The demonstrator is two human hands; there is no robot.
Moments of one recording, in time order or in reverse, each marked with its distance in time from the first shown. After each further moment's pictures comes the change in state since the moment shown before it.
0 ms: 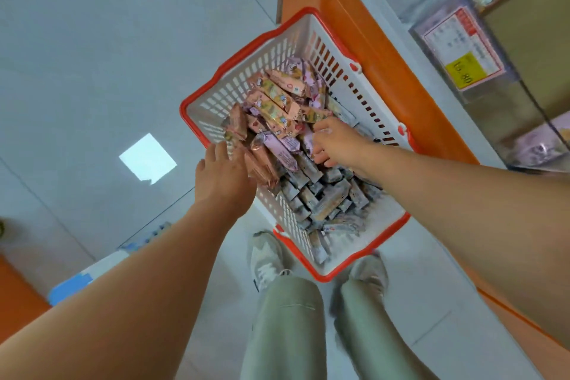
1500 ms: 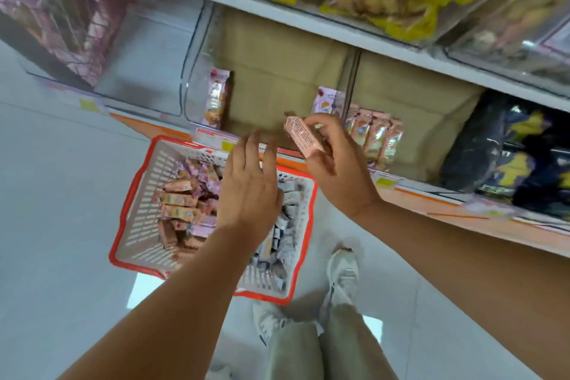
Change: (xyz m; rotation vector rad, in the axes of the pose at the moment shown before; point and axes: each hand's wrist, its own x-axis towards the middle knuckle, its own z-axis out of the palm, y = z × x) left_hand -0.092 0.231 -0.113 0.364 0.394 0.887; right_hand -0.212 0.083 -0.126 0.339 0.986 -0.592
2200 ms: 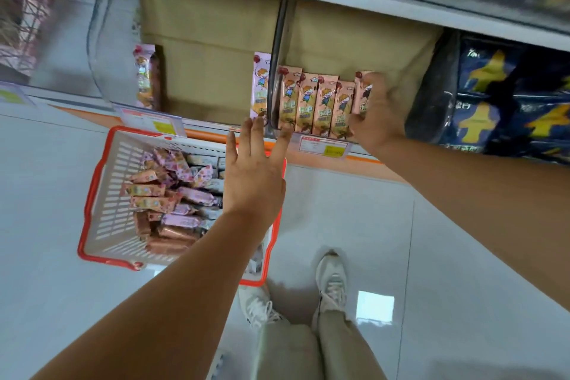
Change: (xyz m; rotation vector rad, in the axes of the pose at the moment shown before) left_hand 0.009 0.100 0.034 0.157 -0.186 0.014; right_hand 0.013 0.139 -0.101 -0.458 0.143 0.478
